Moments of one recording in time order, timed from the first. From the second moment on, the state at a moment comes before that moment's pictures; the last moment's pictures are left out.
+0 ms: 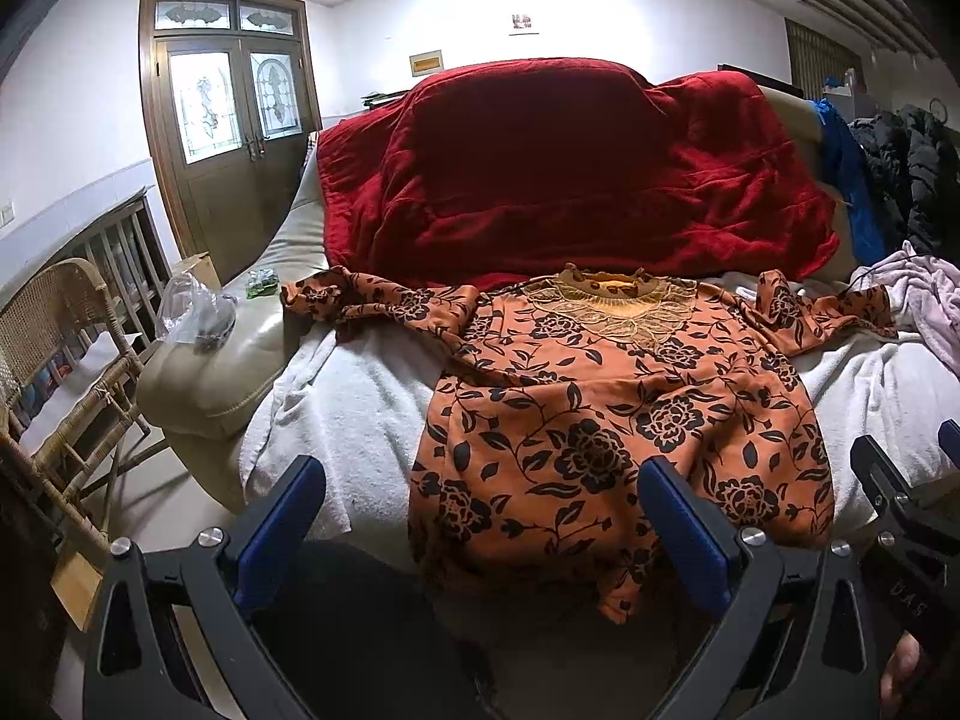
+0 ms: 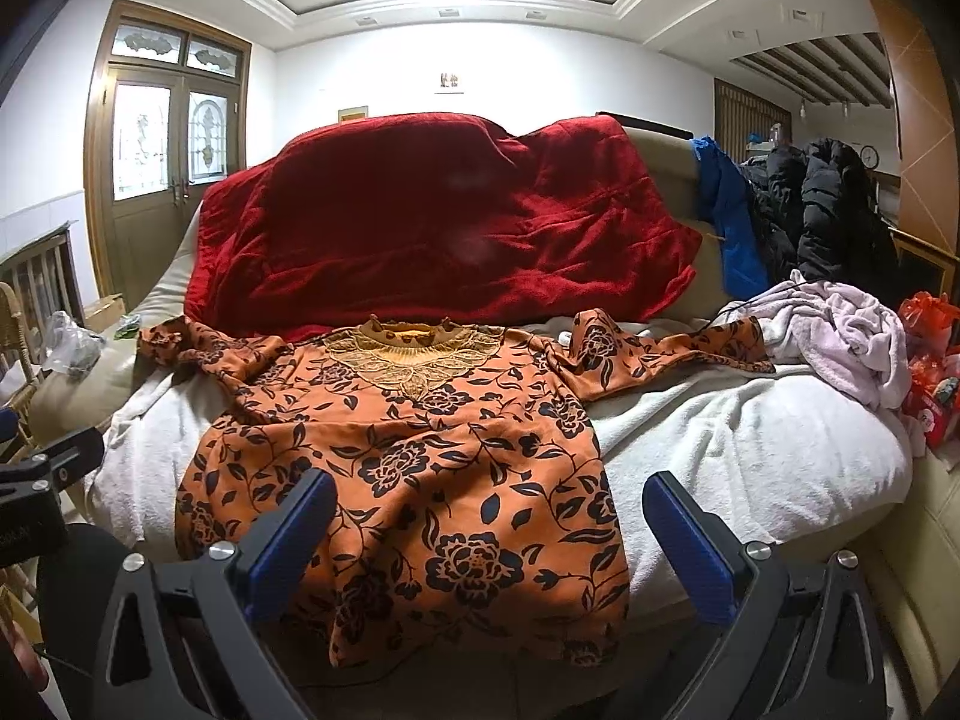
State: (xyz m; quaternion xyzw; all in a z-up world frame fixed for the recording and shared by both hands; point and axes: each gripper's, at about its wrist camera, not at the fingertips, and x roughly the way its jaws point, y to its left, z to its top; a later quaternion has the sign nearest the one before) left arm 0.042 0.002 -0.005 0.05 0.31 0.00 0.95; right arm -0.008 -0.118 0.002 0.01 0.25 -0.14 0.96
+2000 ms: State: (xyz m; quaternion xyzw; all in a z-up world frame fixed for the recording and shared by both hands) left arm 0.192 -0.074 -0.027 0.12 0.34 -0.03 0.93; right arm 0.096 -0.295 0.002 0.14 0.25 -0.16 0.95
